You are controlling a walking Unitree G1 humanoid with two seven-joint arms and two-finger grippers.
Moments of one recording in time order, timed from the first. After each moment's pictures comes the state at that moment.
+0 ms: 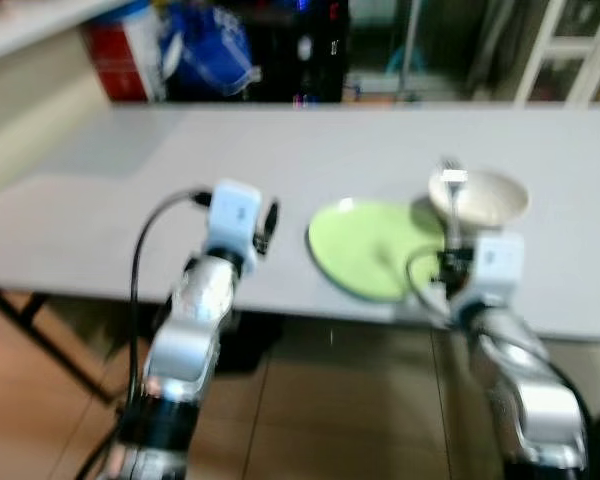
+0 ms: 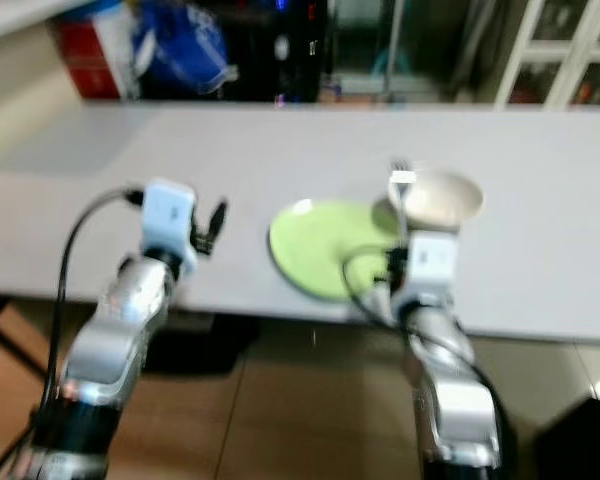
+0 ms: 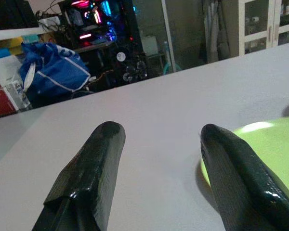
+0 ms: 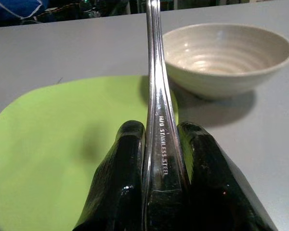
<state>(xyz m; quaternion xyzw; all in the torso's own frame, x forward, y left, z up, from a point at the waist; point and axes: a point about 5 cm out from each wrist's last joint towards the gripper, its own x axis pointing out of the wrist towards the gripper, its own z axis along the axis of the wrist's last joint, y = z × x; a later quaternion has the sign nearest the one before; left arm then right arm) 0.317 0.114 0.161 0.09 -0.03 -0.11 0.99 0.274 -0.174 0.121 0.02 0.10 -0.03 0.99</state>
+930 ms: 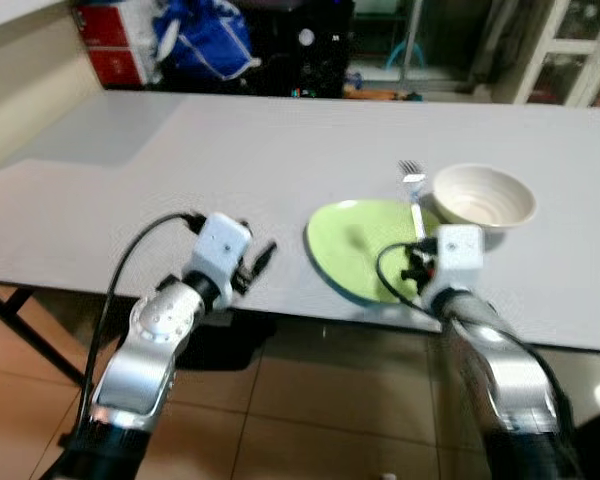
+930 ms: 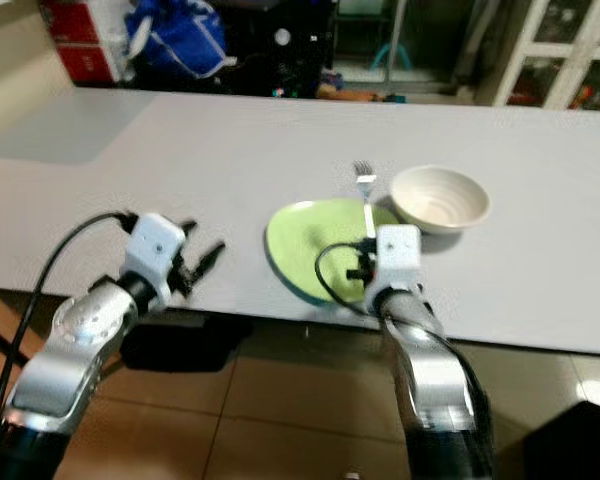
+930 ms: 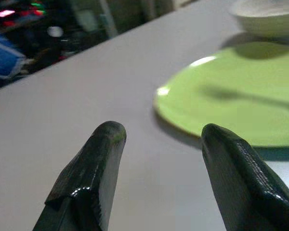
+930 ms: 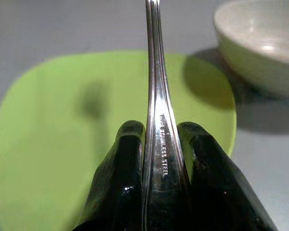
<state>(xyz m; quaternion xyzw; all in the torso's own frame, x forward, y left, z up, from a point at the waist) 0.289 0.139 0.137 0.15 0.03 -0.27 0.95 0.304 -0.151 0.108 0.00 0.16 0.03 0.99</state>
